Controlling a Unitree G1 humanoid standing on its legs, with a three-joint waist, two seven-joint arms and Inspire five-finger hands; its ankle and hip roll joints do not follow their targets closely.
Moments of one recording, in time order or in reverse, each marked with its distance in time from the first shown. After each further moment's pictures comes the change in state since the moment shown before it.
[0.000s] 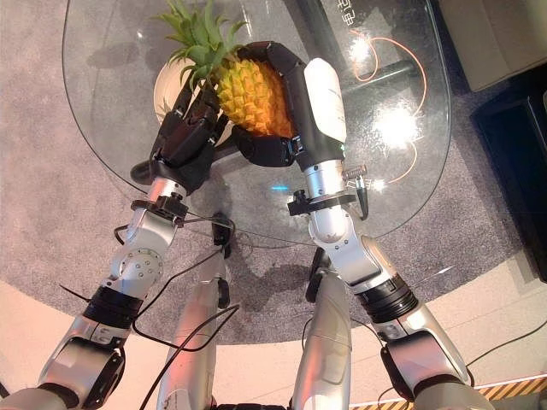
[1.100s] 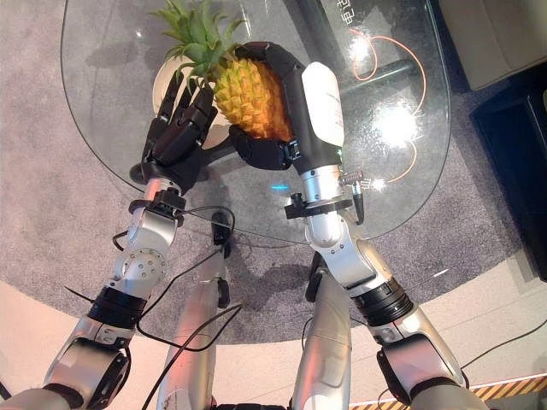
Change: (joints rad) left arm 0.002 -0.032 0.028 0.003 0.000 -0.046 0.180; right arm 0.009 0.036 -0.003 0.000 -0.043 -0.014 -0.020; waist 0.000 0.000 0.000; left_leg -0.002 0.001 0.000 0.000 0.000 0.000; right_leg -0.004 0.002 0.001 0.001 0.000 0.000
